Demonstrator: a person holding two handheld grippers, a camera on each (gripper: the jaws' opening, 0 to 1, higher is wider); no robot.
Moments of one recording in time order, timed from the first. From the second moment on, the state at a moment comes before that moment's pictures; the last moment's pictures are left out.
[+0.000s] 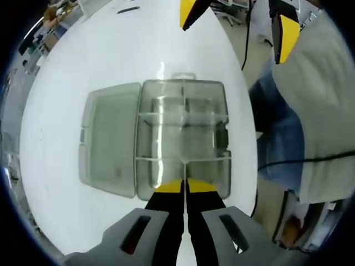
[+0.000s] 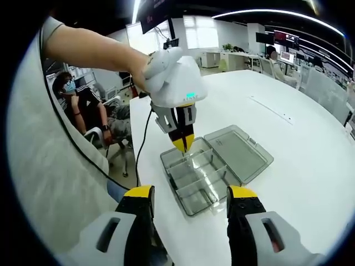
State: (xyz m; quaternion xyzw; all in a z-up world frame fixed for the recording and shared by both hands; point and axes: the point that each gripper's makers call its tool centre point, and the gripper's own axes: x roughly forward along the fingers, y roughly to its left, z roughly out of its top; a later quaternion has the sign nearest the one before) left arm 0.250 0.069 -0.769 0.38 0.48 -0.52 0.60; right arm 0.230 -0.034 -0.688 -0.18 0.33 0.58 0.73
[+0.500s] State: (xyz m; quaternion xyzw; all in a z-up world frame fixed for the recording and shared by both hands) left arm 0.250 0.070 -0.772 0.38 0.48 -0.52 0.60; right arm 0.230 -0.033 -0.687 -0.18 0.33 0.58 0.73
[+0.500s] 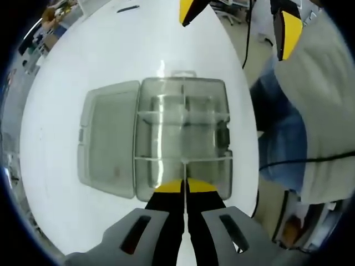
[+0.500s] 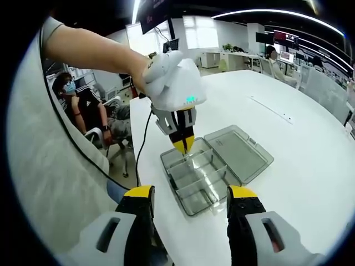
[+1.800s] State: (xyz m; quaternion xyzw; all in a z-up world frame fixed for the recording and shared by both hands) left arm 0.250 0.071 -0.788 0.37 0.50 -0.50 0.60; right arm 0.234 -0.034 -0.689 -0.17 0.33 0.58 0.73
